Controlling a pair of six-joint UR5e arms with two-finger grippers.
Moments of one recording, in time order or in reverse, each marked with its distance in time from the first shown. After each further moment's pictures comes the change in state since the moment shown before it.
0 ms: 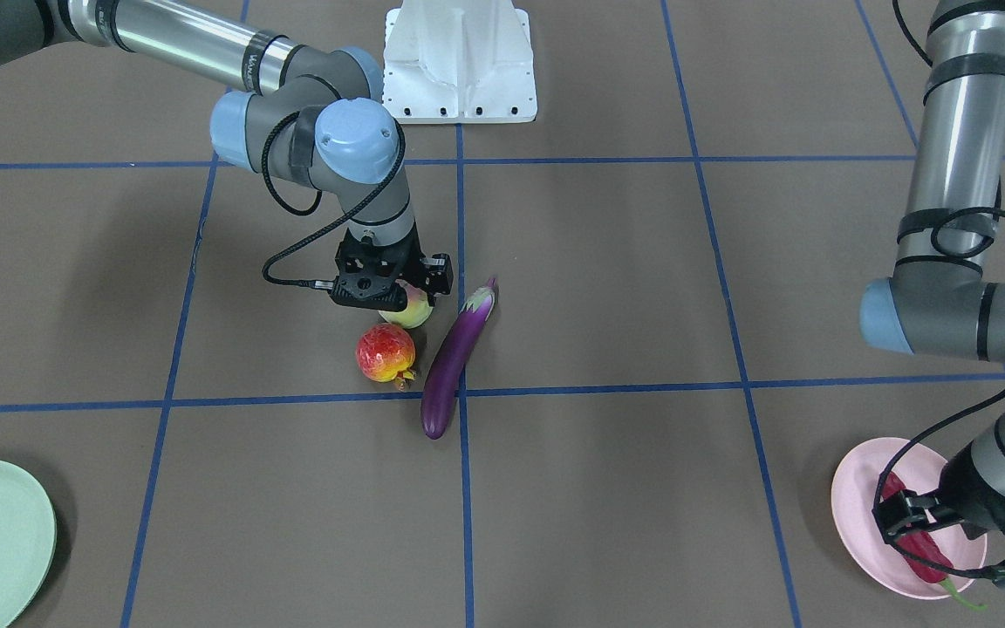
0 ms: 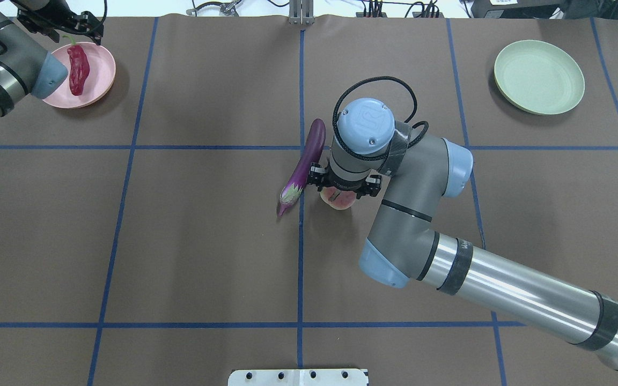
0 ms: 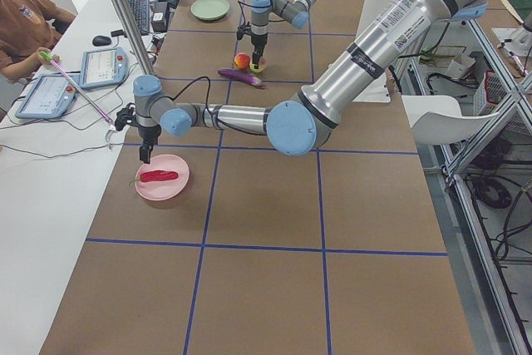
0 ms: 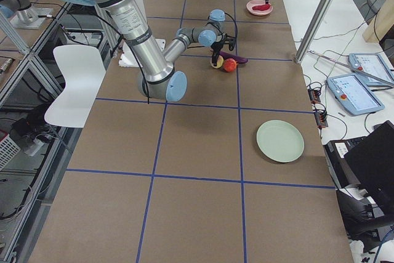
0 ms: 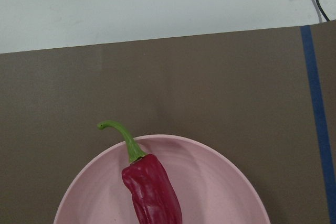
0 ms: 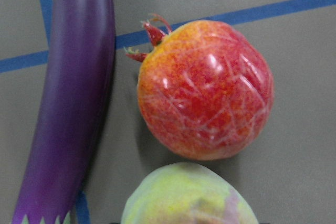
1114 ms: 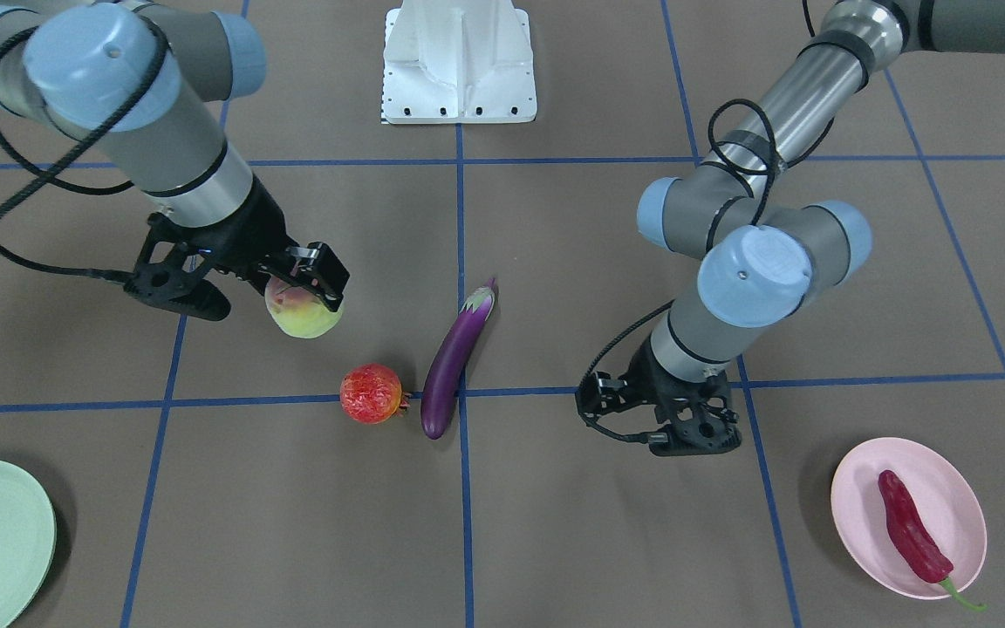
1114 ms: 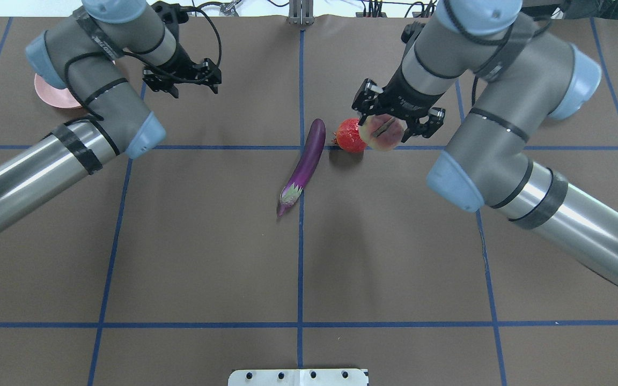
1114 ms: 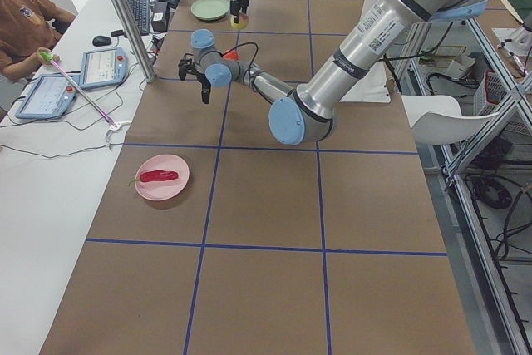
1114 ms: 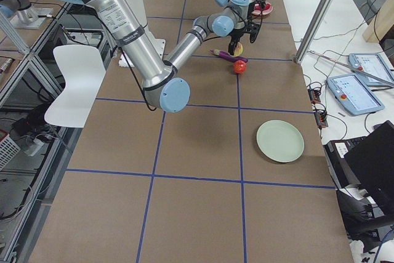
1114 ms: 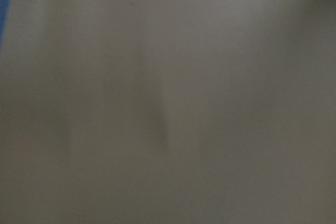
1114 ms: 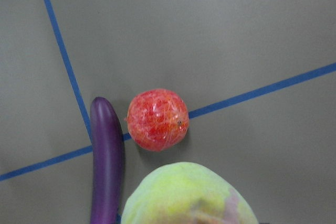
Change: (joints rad) left arm 0.333 -0.057 -0.341 0.131 -0.062 -0.417; right arm 0.354 -0.082 0.231 -0.119 0.310 -0.060
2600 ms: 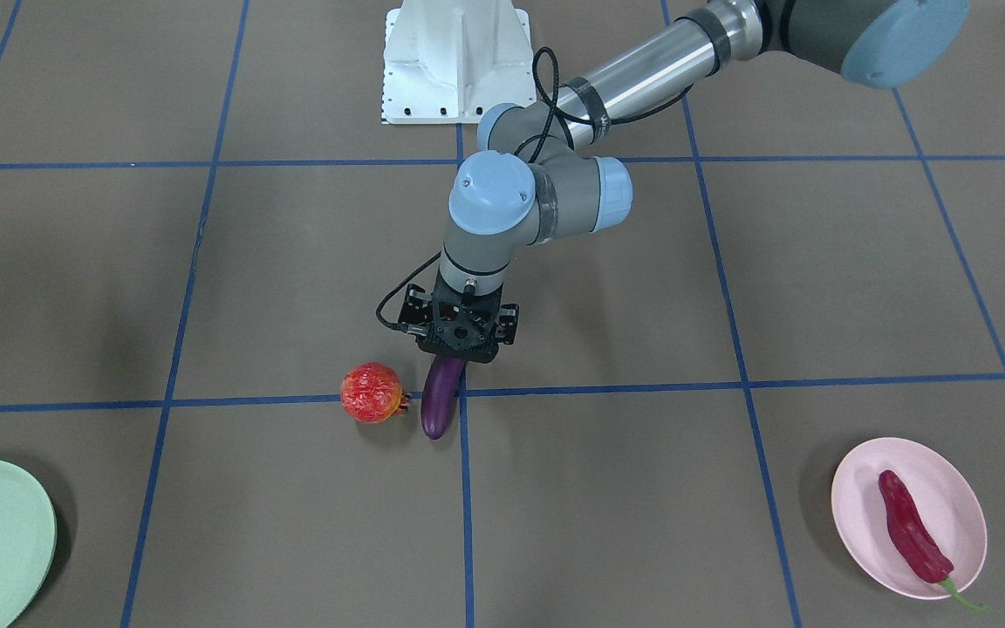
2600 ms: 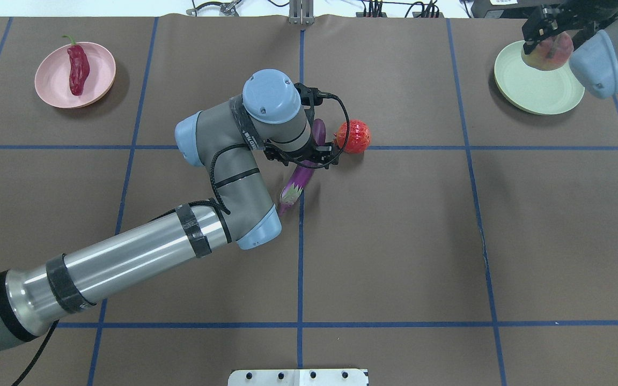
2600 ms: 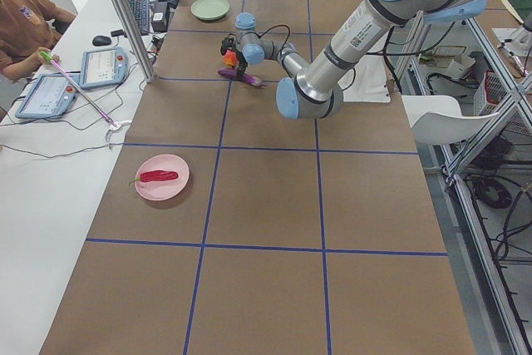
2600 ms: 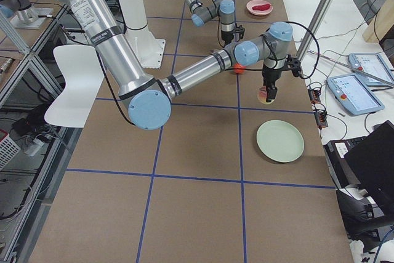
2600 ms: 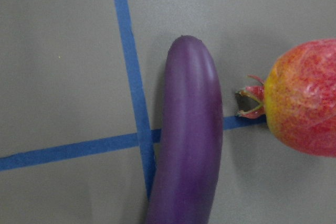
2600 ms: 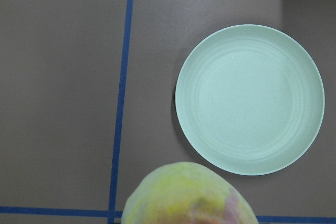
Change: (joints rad) left arm 0.241 -0.157 0.095 0.001 0.220 0.054; right arm 0.320 -0.118 -0.229 -0.061 -0.005 -0.864
